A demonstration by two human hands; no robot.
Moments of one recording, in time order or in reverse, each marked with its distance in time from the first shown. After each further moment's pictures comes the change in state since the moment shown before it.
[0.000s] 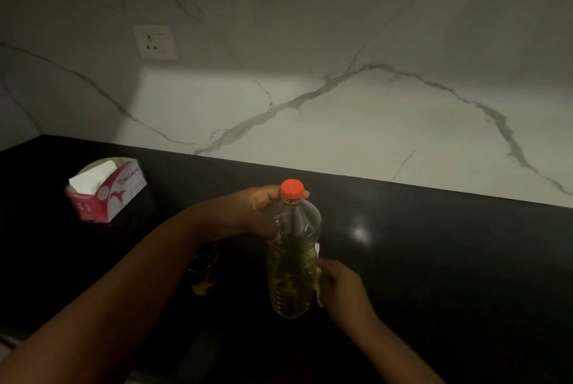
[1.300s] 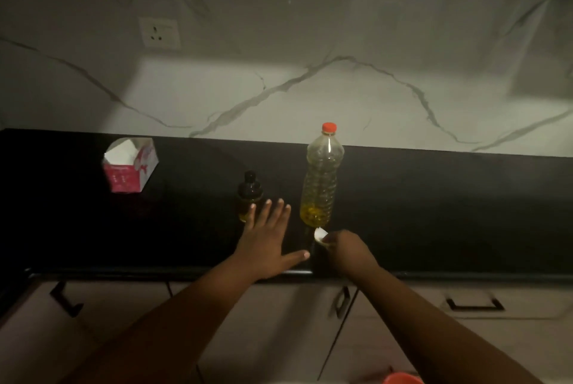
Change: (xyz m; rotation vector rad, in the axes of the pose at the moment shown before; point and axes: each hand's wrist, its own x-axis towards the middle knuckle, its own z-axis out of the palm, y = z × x) left_hand -0.154 -0.123 0.071 1.211 0.294 0.012; right_hand -0.123 -0.064 0.091 -0.552 0.063 0.375
